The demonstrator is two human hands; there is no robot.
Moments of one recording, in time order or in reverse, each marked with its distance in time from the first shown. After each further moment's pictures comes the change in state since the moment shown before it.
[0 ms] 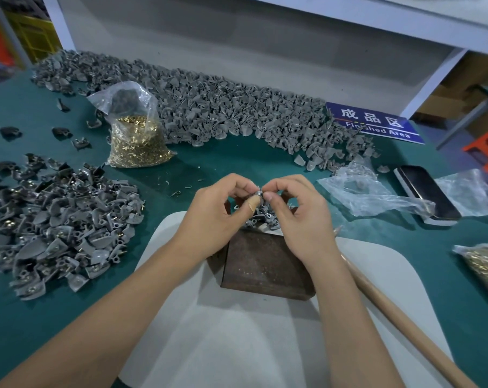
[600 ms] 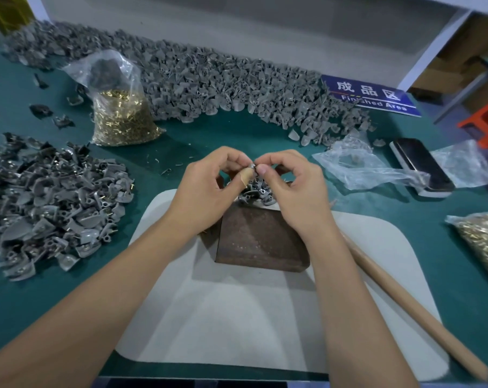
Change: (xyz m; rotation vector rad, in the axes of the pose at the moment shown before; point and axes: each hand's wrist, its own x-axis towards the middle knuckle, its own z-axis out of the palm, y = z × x) left_hand 0.002 -0.002 0.002 0.005 0.001 0.033; right_hand 0.002 0.002 -0.001 0.038 0.019 0.043
